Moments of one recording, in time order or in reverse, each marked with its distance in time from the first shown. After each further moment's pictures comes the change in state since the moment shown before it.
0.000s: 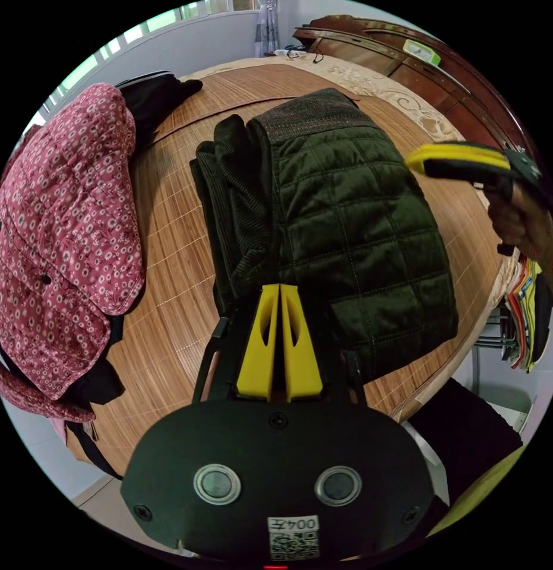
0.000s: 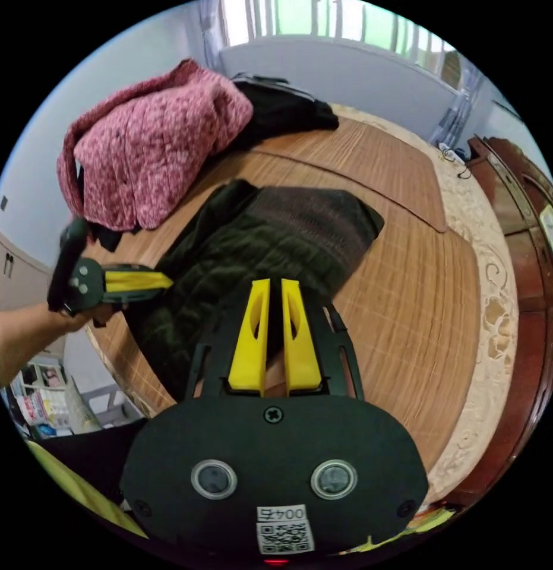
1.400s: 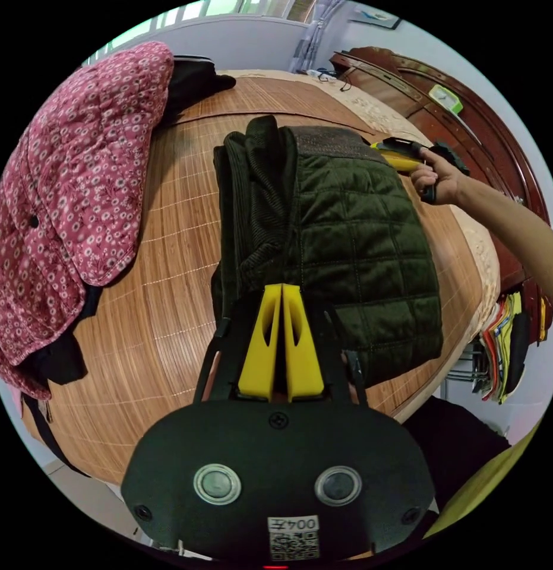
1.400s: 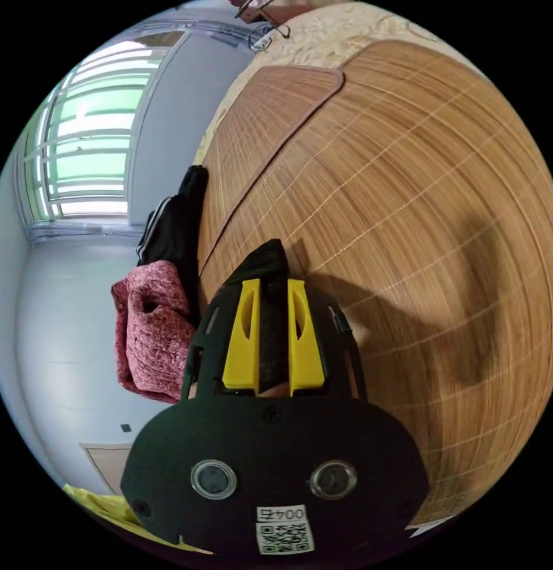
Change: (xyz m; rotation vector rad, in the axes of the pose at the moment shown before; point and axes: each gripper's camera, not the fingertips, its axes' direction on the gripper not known) left arm -0.063 0.080 0.074 0.085 0.134 -0.162; right arm 0.349 0.038 0.095 0.152 -0.528 0.845
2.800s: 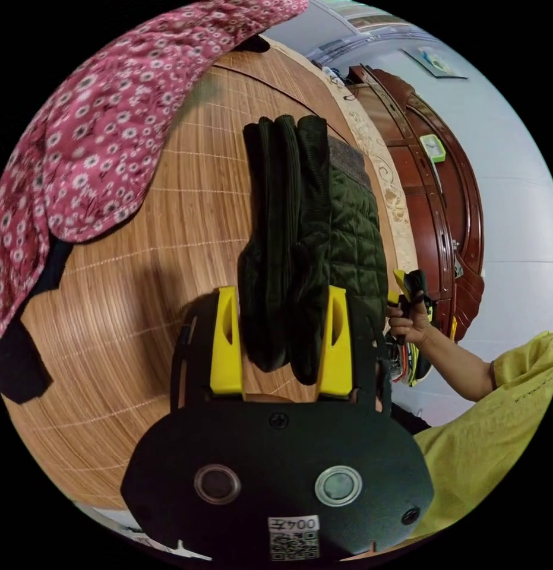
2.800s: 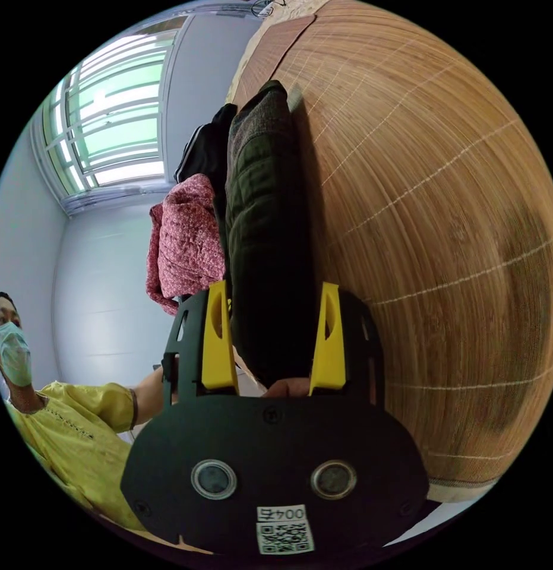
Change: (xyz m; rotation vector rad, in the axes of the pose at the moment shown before) left arm -0.222 -0.016 0.074 -0.139 0.479 -0.111; right arm 0.124 0.134 -0.020 -0.247 -0.250 -0.004
